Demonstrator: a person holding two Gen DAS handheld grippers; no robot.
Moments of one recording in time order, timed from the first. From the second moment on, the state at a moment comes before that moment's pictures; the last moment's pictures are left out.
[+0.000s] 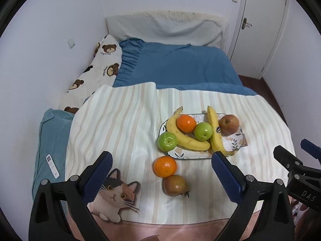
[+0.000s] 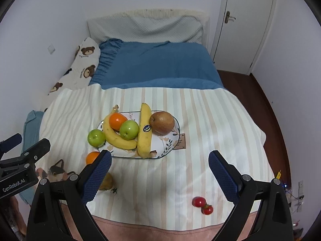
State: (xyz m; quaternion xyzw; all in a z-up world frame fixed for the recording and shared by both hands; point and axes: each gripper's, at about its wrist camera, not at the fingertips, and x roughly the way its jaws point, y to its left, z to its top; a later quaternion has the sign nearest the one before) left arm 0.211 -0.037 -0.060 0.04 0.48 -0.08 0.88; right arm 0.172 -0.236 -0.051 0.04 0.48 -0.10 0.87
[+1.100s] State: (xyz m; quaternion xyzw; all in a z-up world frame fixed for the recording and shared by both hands) left arm 0.234 0.025 -0.193 0.19 0.55 0.05 0.81; right arm 0.209 -0.179 -0.234 0.22 0.61 0.02 0.76
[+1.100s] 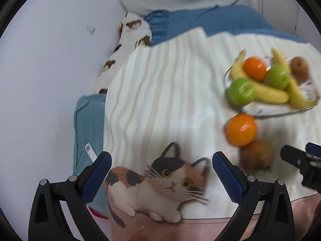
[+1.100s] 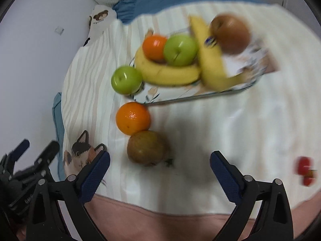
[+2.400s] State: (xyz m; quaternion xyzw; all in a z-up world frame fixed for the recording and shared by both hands) left arm 0.223 -0.064 -0.258 0.12 0.65 -0.13 0.74; right arm 0.183 -0.211 -0.270 0.18 0.67 -0.01 0.72
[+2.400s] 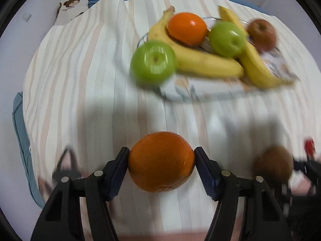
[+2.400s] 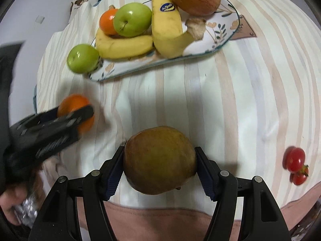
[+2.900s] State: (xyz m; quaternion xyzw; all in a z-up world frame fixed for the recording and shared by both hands) left arm 0.133 -0.054 -0.293 0.12 0.69 -0.12 0.70; right arm 0.136 -0.196 -0.294 0.14 0.71 0.01 0.69
